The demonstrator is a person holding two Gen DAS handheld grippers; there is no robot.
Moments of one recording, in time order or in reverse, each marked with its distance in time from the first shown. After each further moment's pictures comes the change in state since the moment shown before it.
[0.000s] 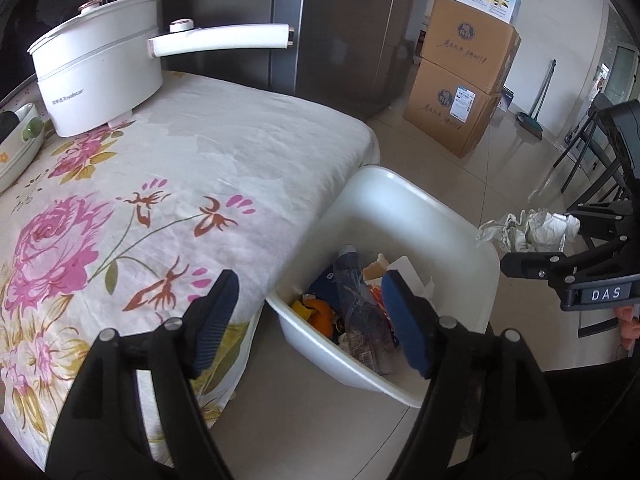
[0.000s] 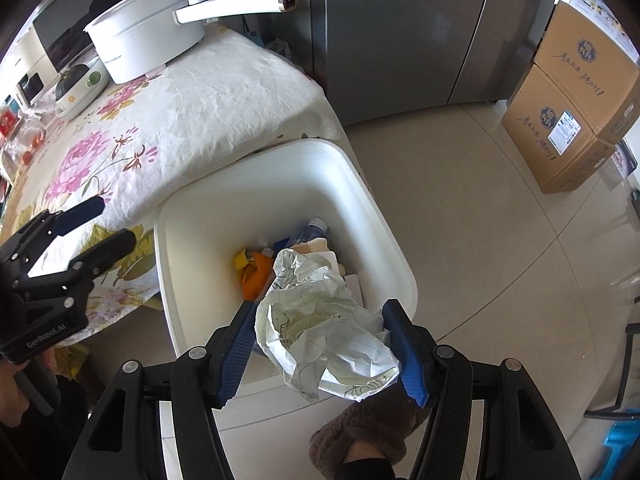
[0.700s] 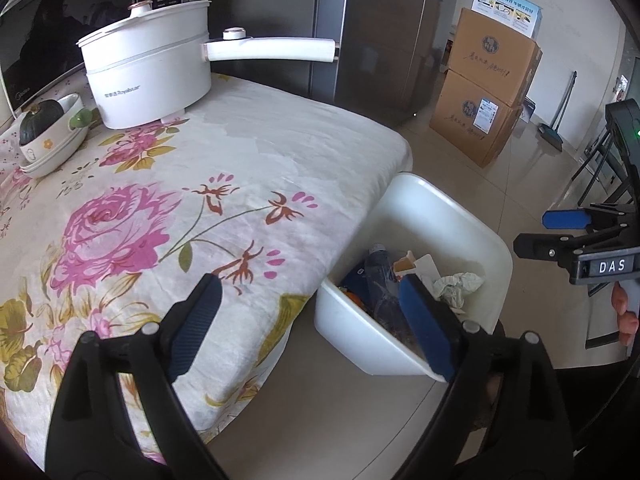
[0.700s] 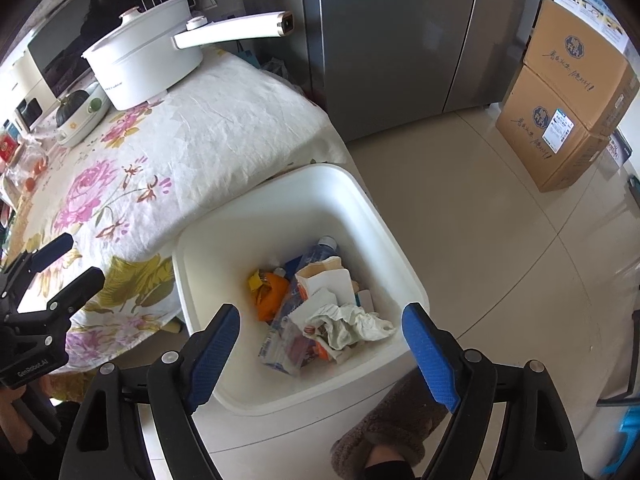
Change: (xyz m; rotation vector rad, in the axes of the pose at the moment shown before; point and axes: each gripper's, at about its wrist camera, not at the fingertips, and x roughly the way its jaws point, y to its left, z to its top) left arm -0.038 0.026 -0.007 -0.044 -0.012 0.090; right arm -0.021 0.012 0.009 0.065 -0.062 0.018
